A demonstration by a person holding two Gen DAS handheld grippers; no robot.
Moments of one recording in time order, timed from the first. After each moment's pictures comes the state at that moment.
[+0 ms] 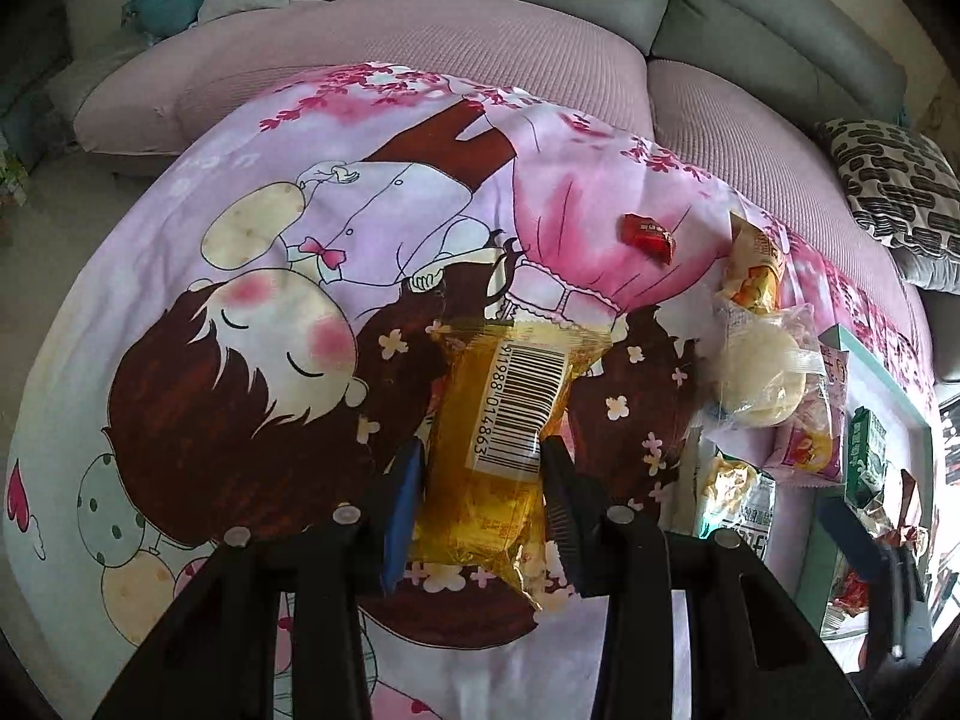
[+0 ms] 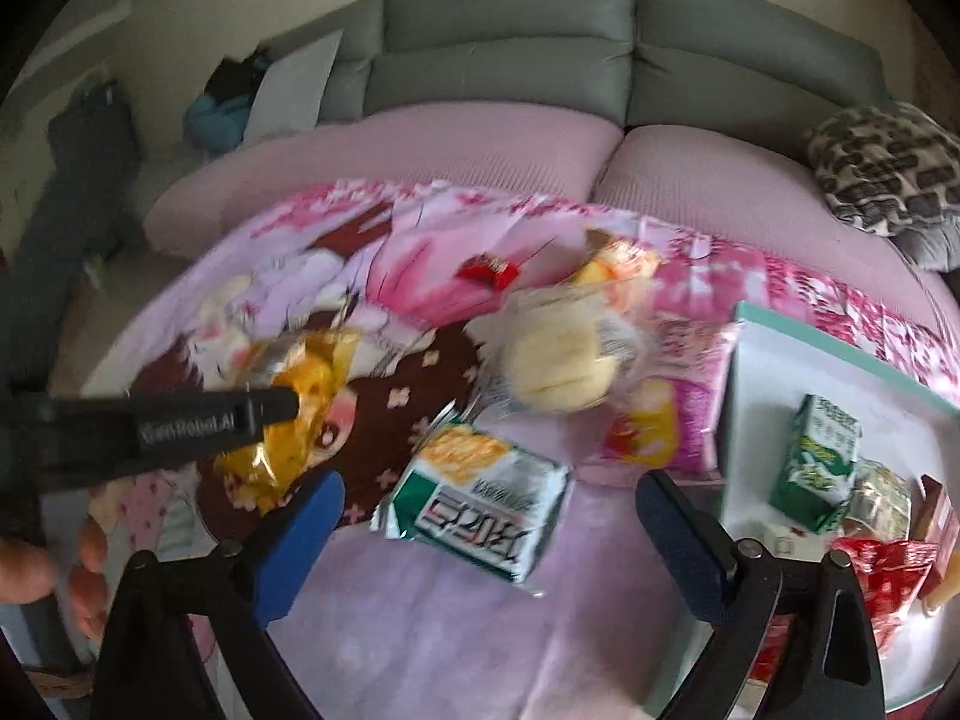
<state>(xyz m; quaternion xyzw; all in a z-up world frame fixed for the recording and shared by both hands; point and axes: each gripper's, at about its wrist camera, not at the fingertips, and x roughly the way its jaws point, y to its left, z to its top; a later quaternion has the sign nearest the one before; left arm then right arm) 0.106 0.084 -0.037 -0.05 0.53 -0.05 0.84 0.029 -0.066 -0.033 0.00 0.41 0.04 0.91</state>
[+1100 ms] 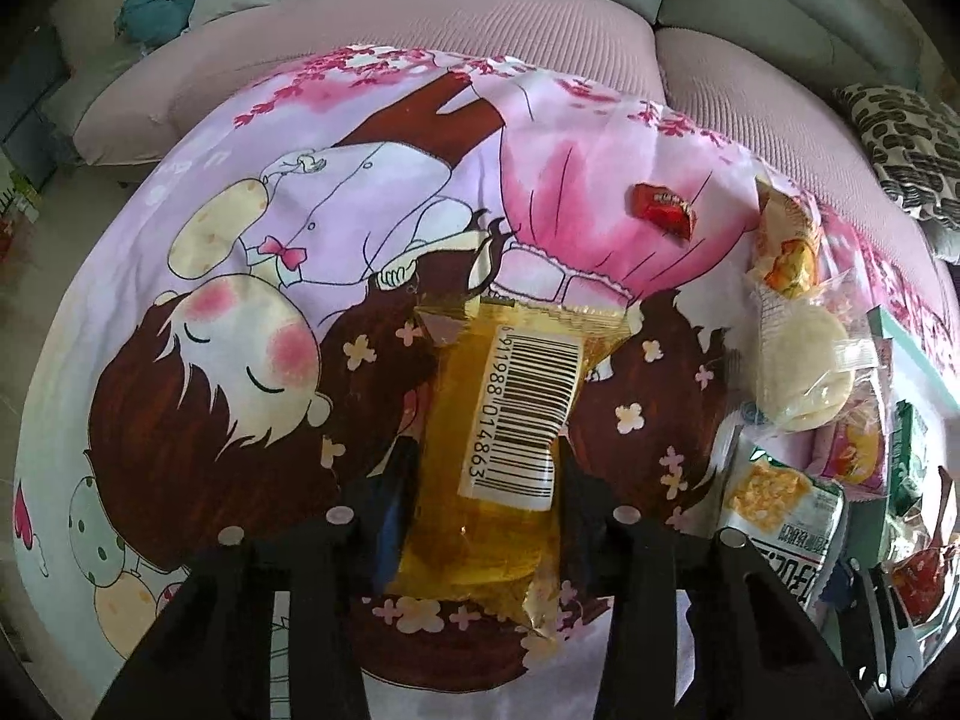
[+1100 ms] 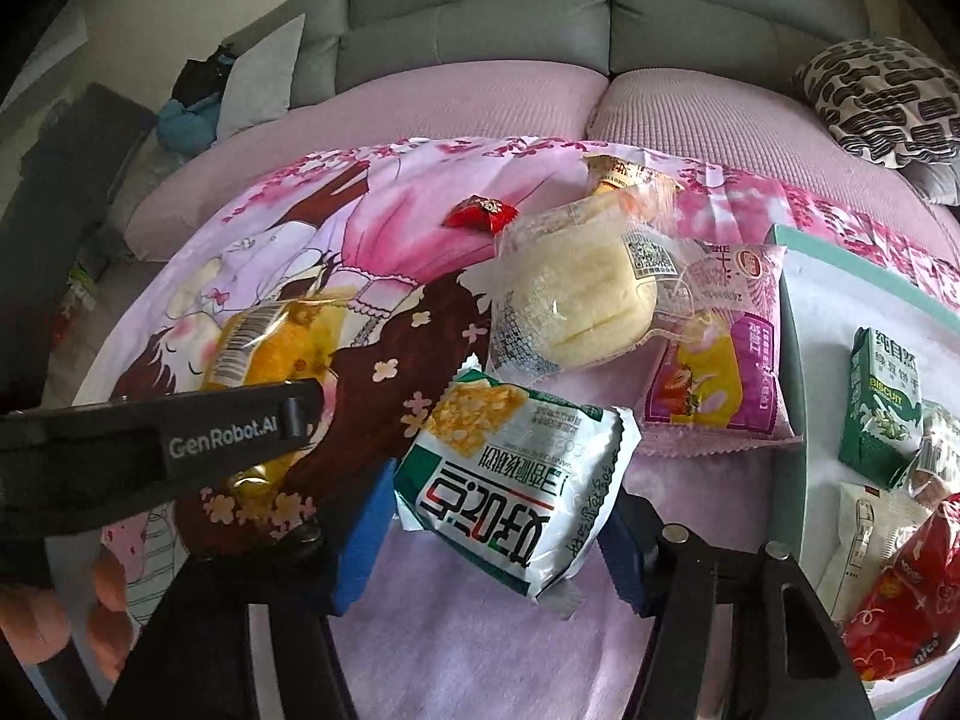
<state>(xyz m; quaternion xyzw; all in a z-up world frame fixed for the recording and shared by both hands) 0.125 0.062 -0.057 -0.02 0.55 -0.03 0.83 0.047 -0.068 -0.065 0.06 0.45 0.03 0.89</state>
